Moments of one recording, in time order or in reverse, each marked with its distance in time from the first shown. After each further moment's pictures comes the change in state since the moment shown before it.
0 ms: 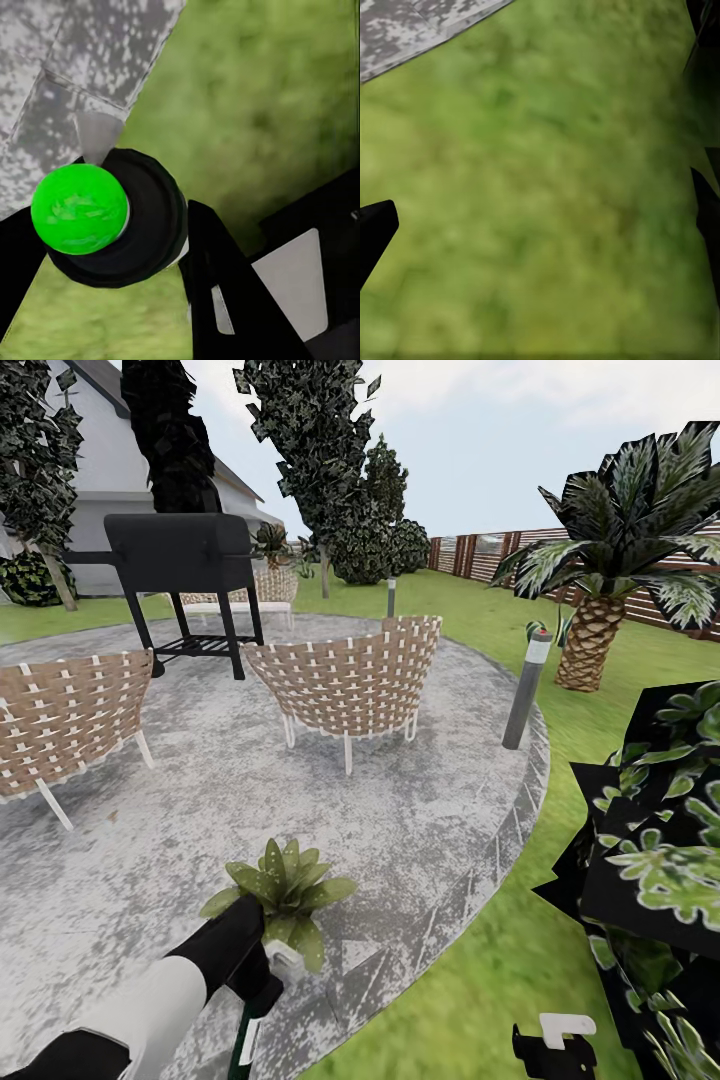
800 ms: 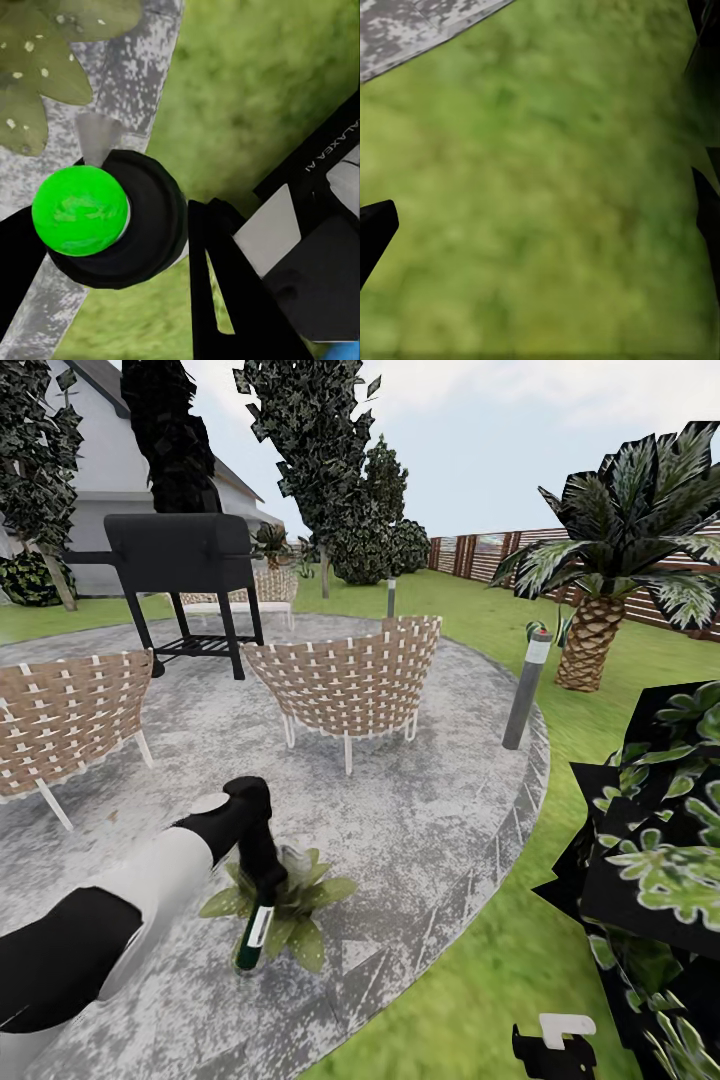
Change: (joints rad) left arm -0.393 0.033 -0.218 0.003 -0.325 -0.028 -0.736; right arm 0.000 0.000 0.001 0.001 0.000 0.000 0.001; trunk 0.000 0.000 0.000
